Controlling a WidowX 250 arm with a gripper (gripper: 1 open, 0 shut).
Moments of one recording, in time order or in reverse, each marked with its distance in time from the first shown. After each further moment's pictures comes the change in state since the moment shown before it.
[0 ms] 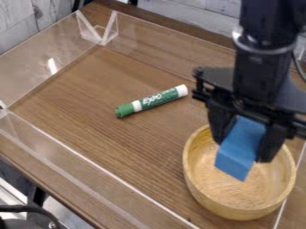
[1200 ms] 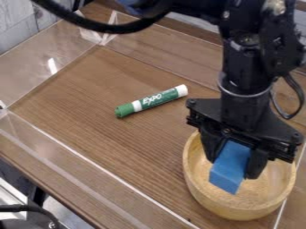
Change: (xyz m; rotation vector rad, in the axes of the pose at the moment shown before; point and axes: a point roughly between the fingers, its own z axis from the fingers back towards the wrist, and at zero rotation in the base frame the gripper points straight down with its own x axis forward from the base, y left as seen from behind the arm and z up) arm 0.007 0.018 -0.036 -0.007 -0.034 0.053
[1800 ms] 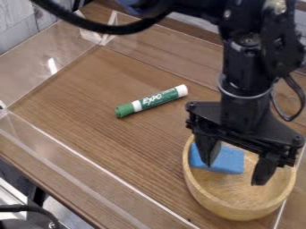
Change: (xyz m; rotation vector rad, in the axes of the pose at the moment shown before) arm -0.005 -0.002 0.000 -0.010 0.029 0.008
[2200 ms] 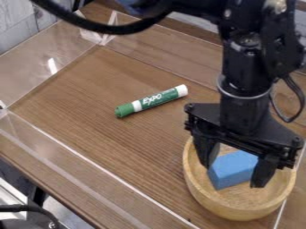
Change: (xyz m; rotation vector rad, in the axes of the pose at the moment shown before) arm -0.001 -0.001 0.002 -0.003 0.014 0.007
